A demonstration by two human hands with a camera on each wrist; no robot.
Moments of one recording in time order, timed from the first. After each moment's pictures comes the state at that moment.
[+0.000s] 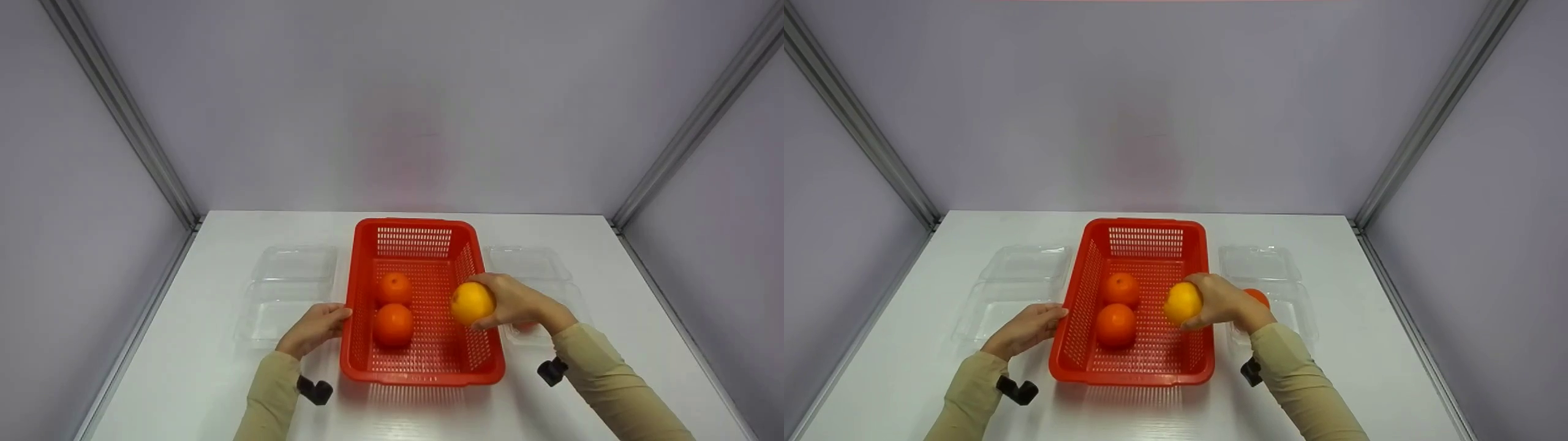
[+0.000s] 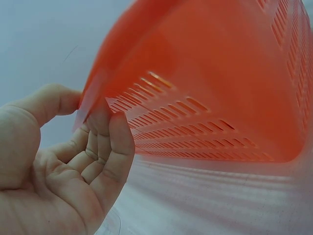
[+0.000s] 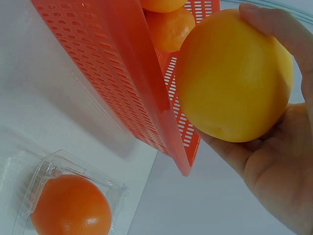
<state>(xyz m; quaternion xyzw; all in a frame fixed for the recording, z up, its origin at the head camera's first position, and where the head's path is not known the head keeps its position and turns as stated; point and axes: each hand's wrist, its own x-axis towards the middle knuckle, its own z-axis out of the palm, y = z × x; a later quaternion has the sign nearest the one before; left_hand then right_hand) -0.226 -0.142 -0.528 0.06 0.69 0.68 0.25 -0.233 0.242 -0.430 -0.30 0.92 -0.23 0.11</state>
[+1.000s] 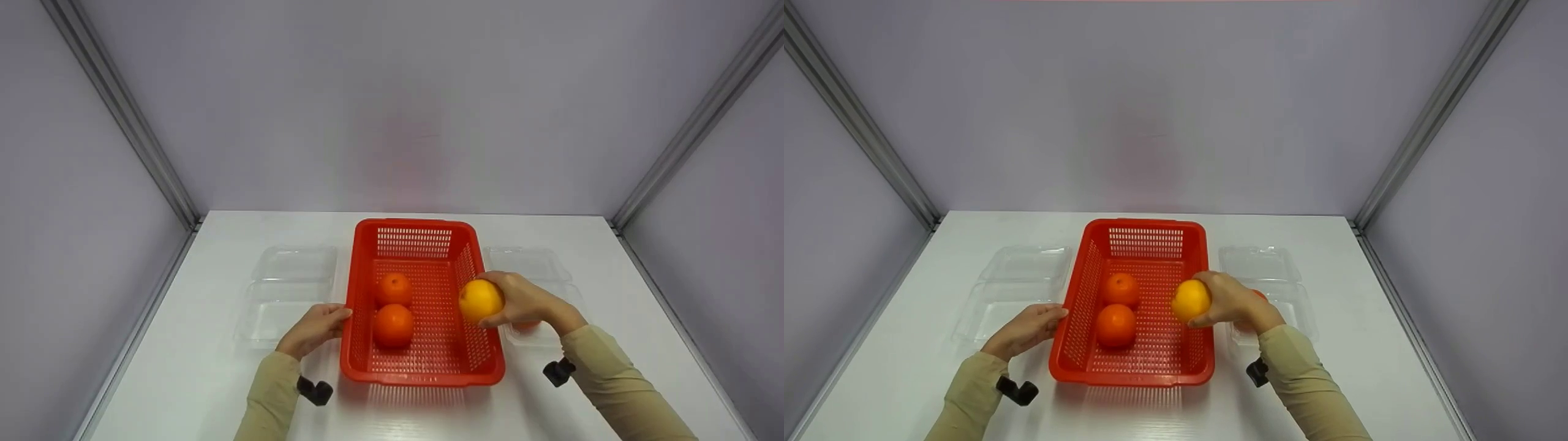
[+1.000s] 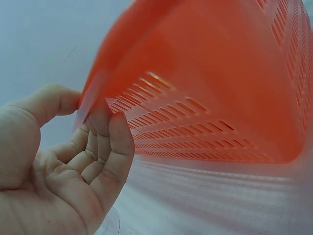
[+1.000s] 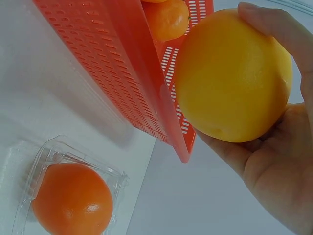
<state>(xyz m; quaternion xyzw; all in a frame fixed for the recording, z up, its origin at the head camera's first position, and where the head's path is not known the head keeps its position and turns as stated) -0.226 -0.140 -0.527 0.04 0.69 0.68 0.25 -0.235 0.256 -0.430 -0.30 0.92 -0.24 0.08</state>
